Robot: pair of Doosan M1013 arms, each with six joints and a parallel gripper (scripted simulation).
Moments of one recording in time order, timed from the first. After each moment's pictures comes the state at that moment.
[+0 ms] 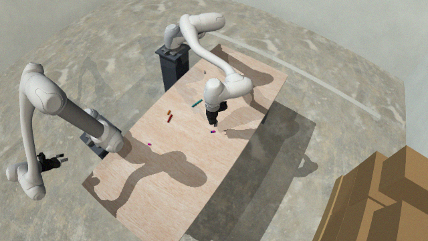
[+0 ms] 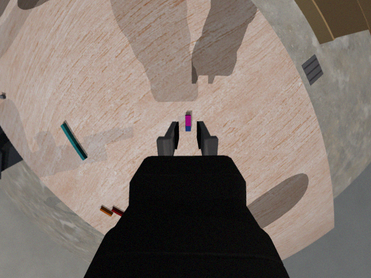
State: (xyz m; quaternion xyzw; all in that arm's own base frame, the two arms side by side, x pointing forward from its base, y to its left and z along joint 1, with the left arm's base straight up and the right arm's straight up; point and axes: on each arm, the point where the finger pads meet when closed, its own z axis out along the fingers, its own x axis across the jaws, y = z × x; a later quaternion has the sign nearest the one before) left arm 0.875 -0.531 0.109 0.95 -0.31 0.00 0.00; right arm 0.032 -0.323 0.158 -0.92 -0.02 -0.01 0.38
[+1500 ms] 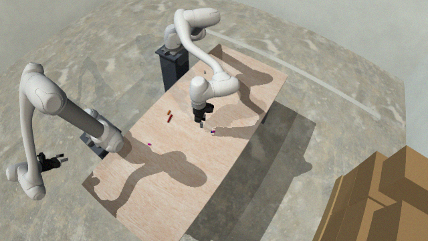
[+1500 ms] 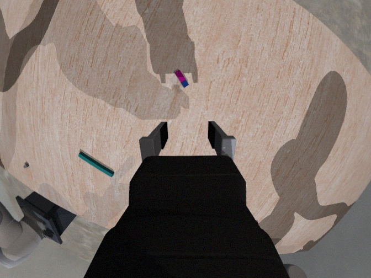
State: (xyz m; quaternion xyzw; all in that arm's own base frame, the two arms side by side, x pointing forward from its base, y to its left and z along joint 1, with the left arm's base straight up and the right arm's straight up) left arm 0.808 -0.576 0.108 0.83 -0.56 0.00 0.00; right arm 0.032 -0.323 0.158 -0.92 -0.02 -0.01 0.38
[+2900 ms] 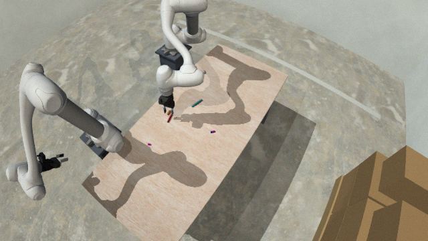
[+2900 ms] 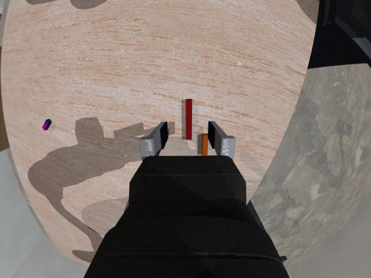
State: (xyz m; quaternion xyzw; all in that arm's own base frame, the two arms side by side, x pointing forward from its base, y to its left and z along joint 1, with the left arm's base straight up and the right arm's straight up) left arm 0.553 -0.639 0.087 0.16 -0.99 0.00 0.00; right arm 0.032 -0.323 0.158 -0.92 -0.02 -0.01 0.38
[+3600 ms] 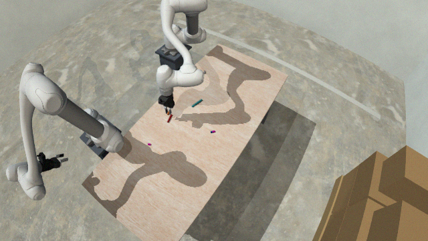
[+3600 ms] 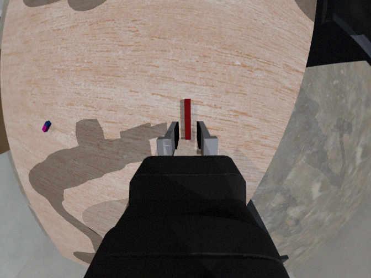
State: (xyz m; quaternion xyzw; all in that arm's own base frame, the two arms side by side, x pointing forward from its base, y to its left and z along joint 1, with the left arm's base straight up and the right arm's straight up) left arm 0.551 -0.639 0.087 0.15 -0.99 0.00 0.00; right arm 0.032 -0.323 0.158 -0.92 -0.02 -0.01 0.38
